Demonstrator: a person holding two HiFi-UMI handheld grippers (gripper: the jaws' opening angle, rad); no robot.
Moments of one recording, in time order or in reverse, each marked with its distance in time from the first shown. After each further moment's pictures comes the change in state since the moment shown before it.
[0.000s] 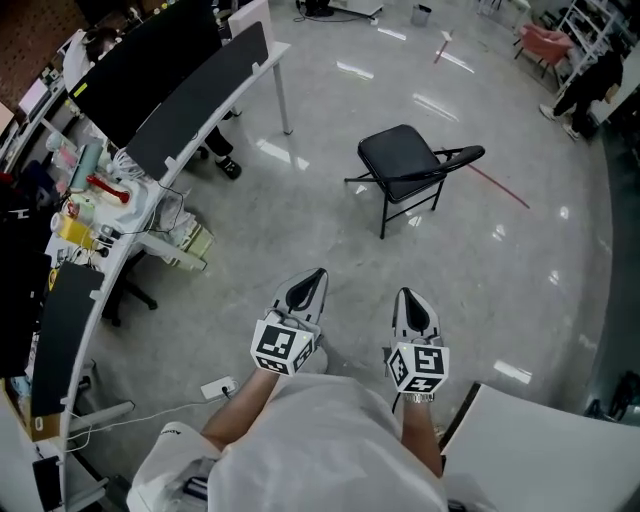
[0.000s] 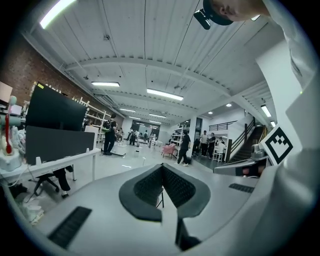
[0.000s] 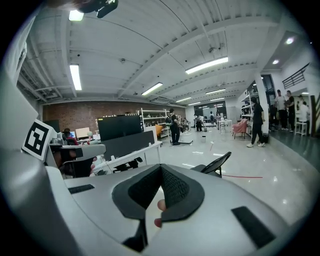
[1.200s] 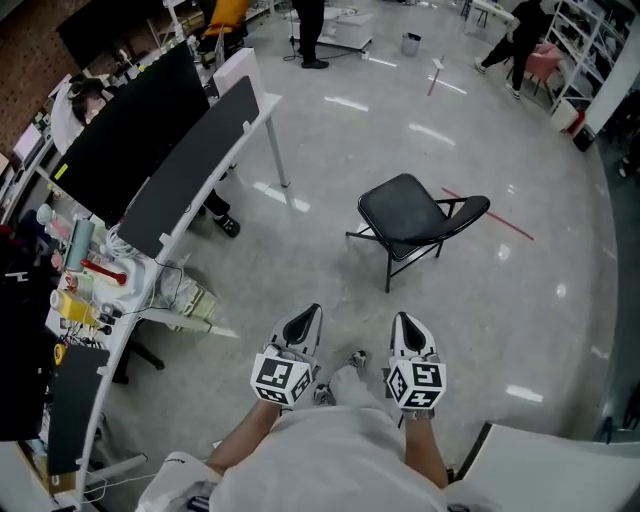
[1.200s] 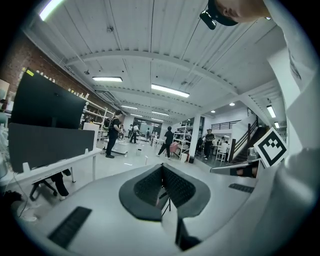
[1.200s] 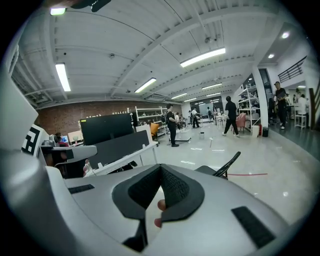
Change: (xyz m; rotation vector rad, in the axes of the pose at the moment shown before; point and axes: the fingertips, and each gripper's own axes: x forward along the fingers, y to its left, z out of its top) left arm 0.121 0.107 0.027 -0.016 0.030 0.007; right arm 0.166 -0.034 0.042 0.063 0.031 -0.025
